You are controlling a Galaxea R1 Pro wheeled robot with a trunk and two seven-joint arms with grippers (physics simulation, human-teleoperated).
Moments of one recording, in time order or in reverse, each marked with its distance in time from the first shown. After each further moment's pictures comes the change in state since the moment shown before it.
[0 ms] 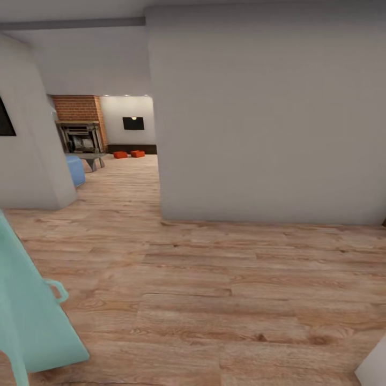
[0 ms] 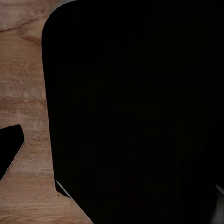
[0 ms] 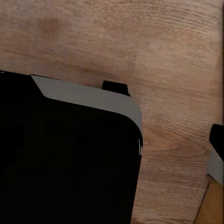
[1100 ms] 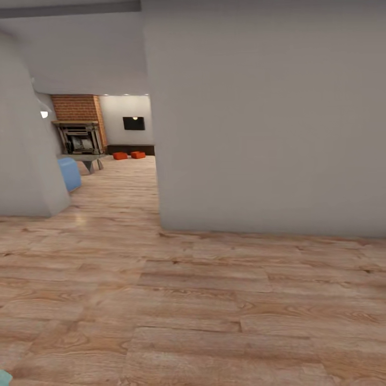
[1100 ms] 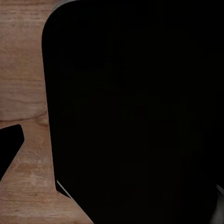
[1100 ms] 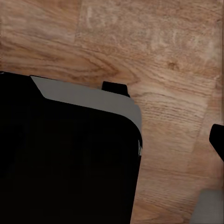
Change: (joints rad) left arm 0.000 0.000 0.000 0.000 0.000 0.000 0.000; right arm -0.001 0.000 0.000 0.000 0.000 -0.001 0.000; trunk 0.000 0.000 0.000
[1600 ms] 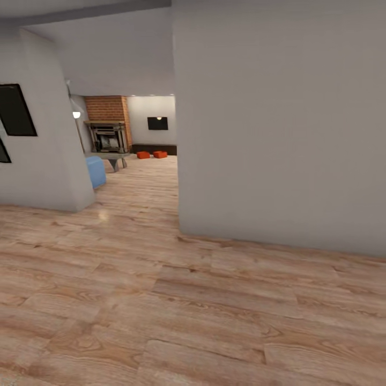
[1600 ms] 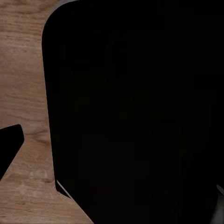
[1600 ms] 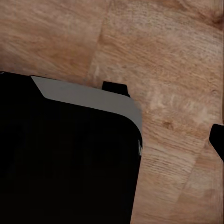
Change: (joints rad) left arm 0.000 0.000 0.000 0.000 0.000 0.000 0.000; right arm 0.000 0.000 0.000 0.000 0.000 0.000 0.000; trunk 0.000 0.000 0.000
